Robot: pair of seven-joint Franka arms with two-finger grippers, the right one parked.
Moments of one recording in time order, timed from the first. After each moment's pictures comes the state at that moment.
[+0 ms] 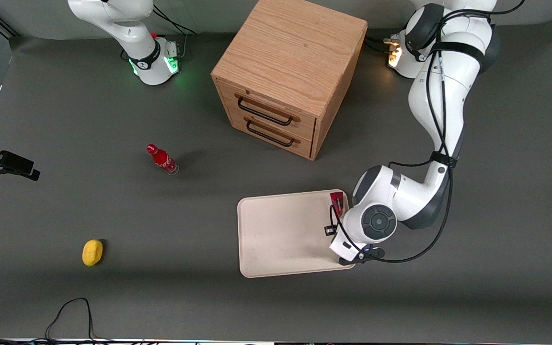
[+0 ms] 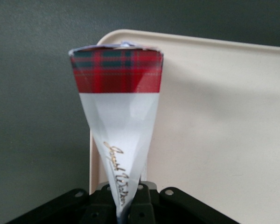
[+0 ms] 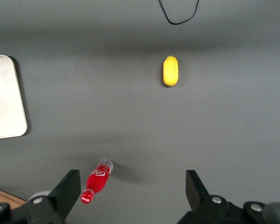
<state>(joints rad) -0.27 0.99 -0.29 -1.03 0.13 1.91 -0.68</state>
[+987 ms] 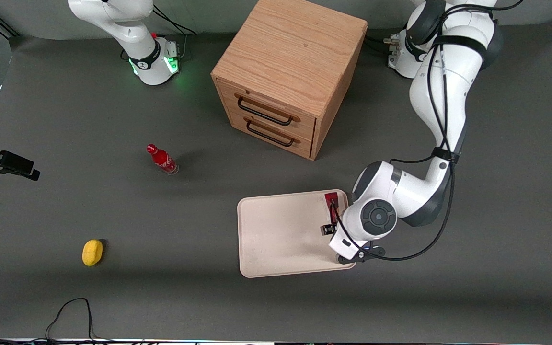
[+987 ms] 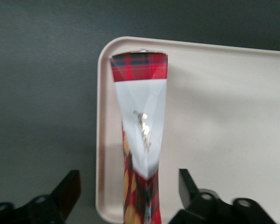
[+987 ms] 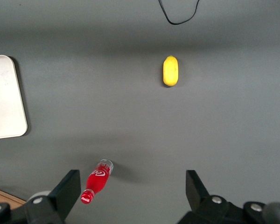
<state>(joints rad) -0.26 0.91 -0.29 -1.06 0.14 1.87 -0.68</state>
